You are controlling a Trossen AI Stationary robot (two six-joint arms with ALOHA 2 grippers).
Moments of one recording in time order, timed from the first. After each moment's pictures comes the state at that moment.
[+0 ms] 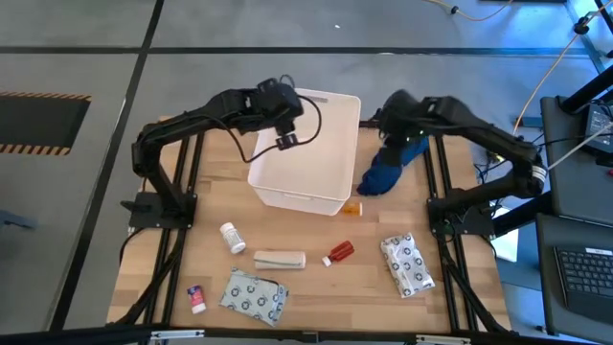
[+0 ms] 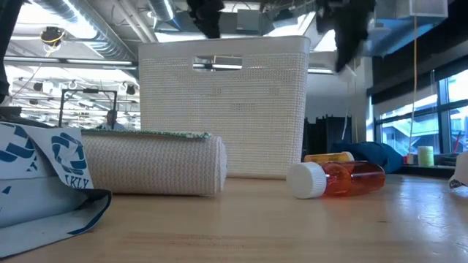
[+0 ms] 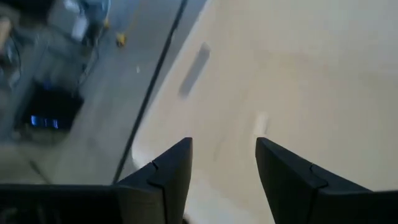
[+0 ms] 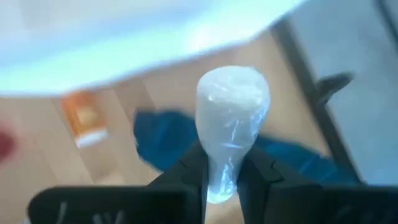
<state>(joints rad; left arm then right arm) 0.32 1.69 1.91 -1.11 -0.50 0.19 -0.52 1.33 1.46 -1.25 0.08 -0.08</state>
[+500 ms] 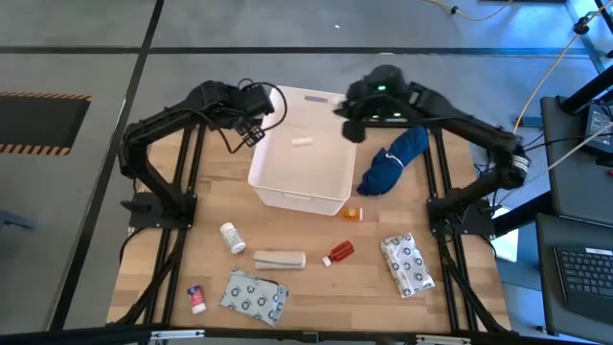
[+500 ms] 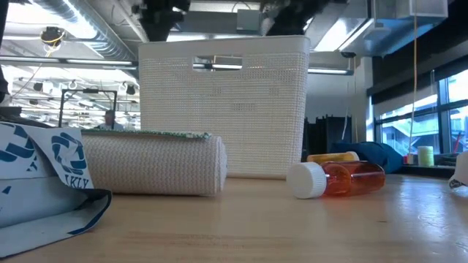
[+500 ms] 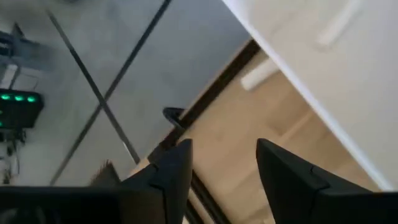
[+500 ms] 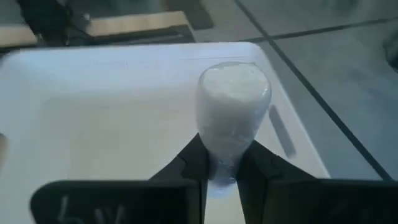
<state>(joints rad) 0.41 1.59 1.83 -1.56 -0.60 -0.27 -0.50 1.51 1.56 -0.60 -0.09 -0.18</state>
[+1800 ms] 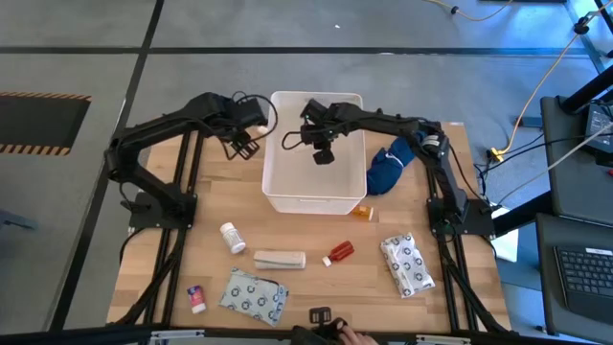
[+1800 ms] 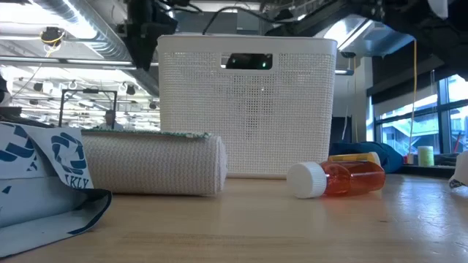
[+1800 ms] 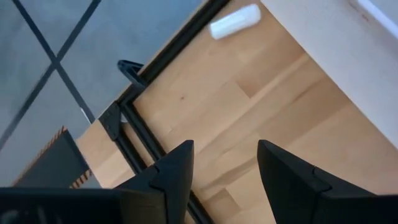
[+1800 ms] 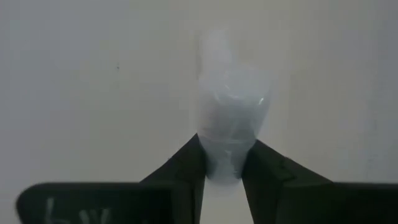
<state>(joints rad) 0.44 1.47 1.57 -1.49 -0.44 -0.40 -0.48 2.18 1.82 -0.81 0.05 -0.59</state>
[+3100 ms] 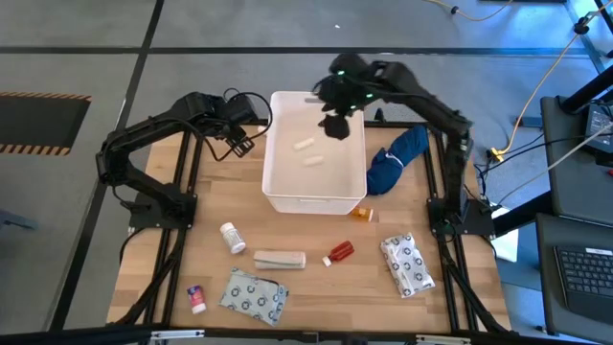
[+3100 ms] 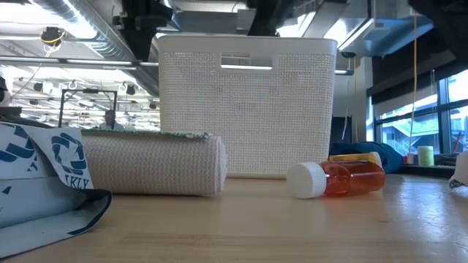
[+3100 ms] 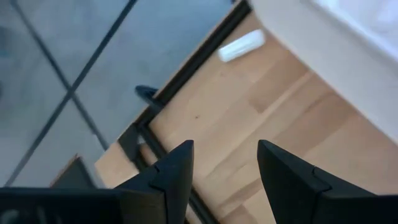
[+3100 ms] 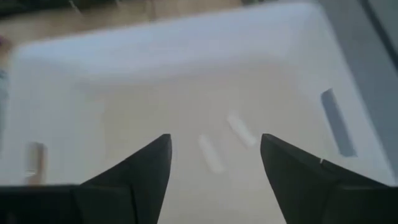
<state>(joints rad) 0.44 1.40 1.56 -1.44 -0.48 -0.28 -0.47 1.94 2.33 -1.28 -0.19 -0.20</state>
